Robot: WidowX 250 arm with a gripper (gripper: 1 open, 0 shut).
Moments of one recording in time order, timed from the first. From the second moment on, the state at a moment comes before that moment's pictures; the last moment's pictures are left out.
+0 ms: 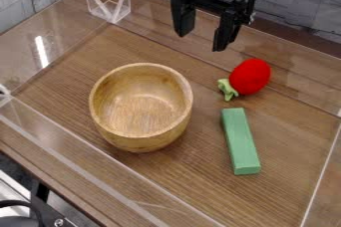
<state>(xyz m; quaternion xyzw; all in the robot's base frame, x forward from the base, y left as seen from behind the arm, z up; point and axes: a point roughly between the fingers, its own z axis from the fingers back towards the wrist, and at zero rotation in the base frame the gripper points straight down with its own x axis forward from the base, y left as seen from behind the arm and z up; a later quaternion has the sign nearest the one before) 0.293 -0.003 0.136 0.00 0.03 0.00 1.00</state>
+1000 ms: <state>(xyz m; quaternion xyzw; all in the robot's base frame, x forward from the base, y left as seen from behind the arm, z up) 0.330 -0.078 0.050 0.00 0.08 0.18 0.98</state>
